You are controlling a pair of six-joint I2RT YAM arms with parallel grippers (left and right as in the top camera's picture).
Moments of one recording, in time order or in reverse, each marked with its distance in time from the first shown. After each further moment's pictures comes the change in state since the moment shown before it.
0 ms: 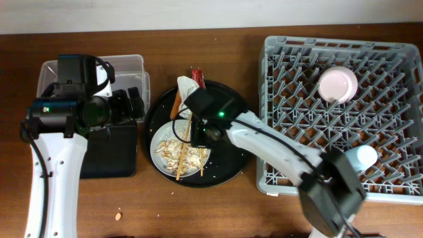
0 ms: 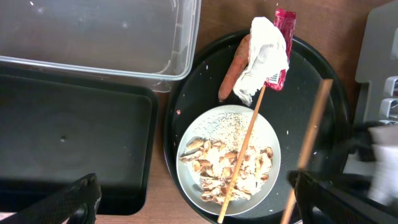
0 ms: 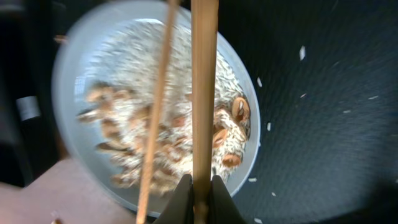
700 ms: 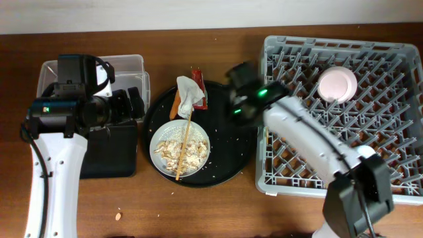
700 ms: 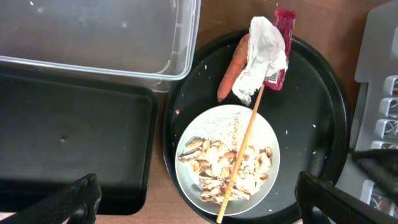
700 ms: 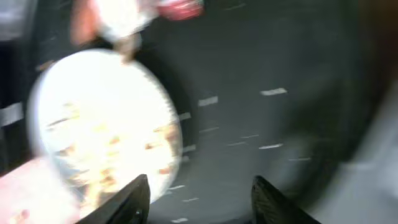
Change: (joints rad) left arm 0.000 0.000 0.000 0.000 0.000 0.000; right arm -0.201 -0.083 0.000 -0.068 -0.024 -0.293
